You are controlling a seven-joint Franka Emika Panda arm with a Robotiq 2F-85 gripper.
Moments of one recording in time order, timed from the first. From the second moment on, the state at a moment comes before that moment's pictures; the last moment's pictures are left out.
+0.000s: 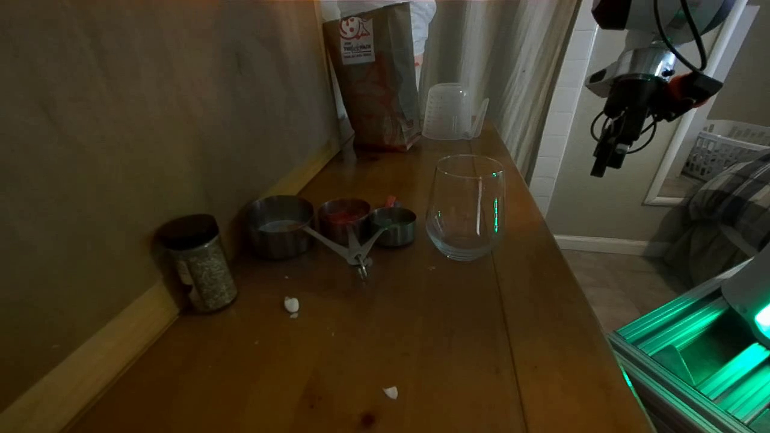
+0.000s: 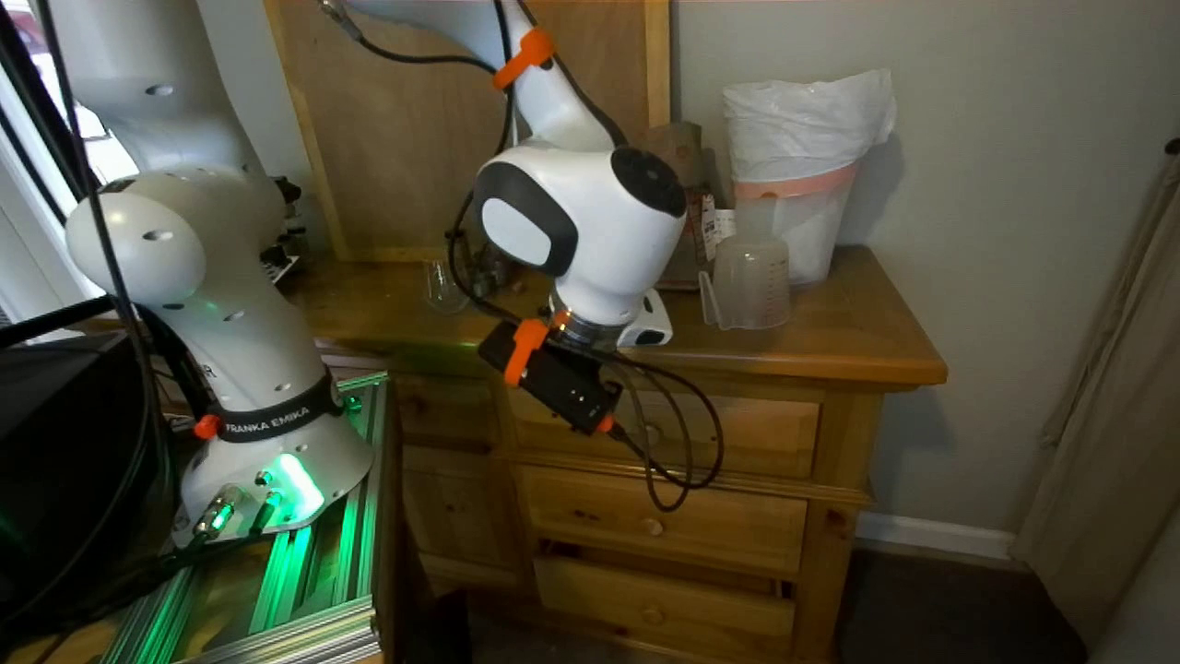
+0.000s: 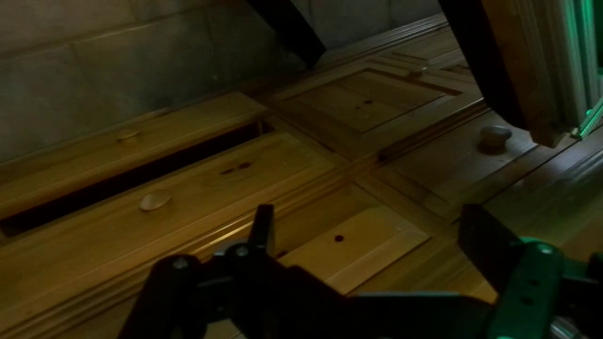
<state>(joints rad) -0.10 0.08 -0.34 -2.62 0.42 2.19 -1.51</state>
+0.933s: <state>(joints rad) -0.20 0.29 -0.07 -2.64 0.89 2.46 -2.02</state>
